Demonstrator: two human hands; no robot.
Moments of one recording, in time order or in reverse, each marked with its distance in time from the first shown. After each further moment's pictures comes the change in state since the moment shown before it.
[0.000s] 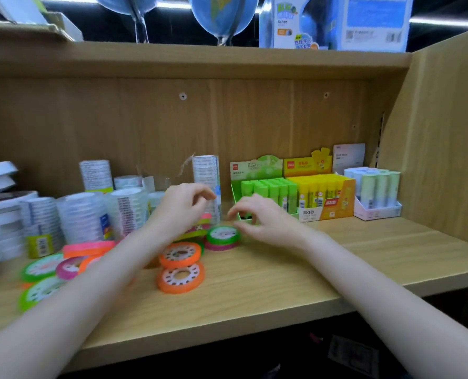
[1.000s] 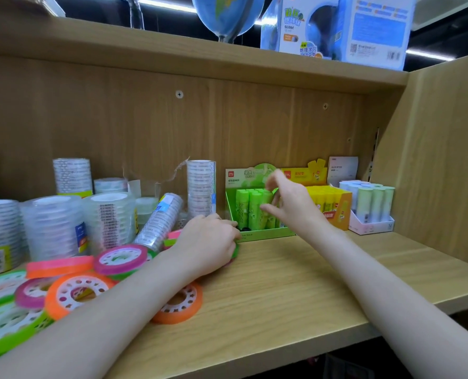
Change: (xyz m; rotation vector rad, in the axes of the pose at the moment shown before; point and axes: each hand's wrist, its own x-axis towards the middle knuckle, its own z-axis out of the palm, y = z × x) left_hand 0.010 0.003 0.055 0.476 -0.302 0.300; right_hand 0.013 0.041 -0.023 -0.167 0.288 0.271
